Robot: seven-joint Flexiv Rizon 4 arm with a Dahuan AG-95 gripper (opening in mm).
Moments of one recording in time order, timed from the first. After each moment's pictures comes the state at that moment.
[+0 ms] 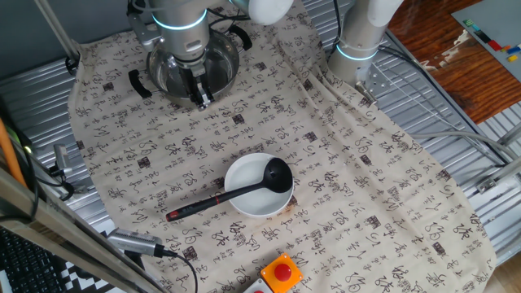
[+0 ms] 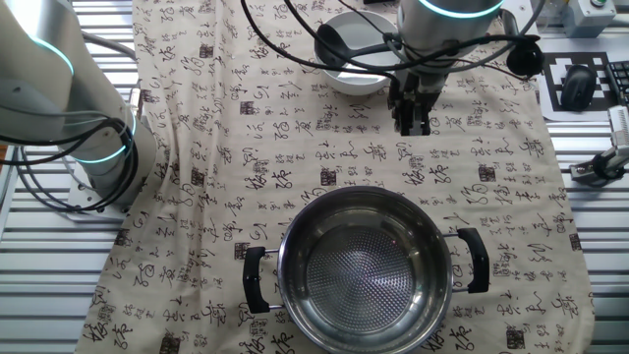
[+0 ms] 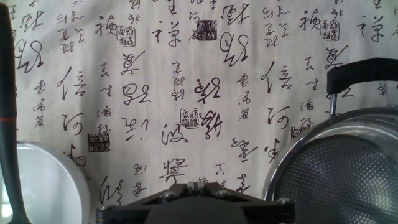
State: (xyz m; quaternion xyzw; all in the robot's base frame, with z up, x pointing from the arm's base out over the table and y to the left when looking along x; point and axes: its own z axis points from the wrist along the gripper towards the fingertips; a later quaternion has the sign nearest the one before) arm 0.500 0.000 0.170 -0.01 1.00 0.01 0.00
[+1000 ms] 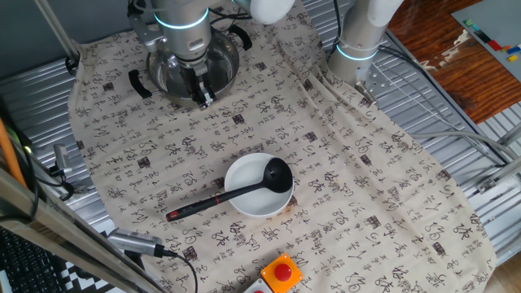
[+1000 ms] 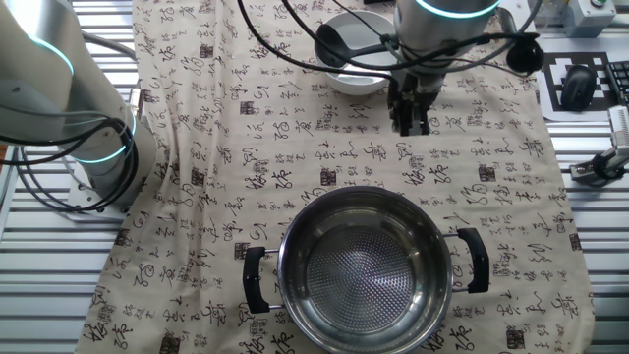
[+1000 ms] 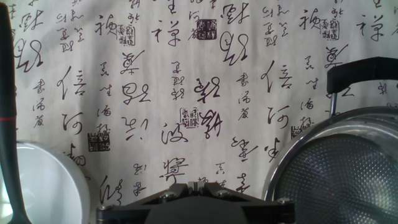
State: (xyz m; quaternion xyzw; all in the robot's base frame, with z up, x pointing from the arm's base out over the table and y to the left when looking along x) arm 0.496 -0.001 0.171 -0.06 1.00 0.00 0.00
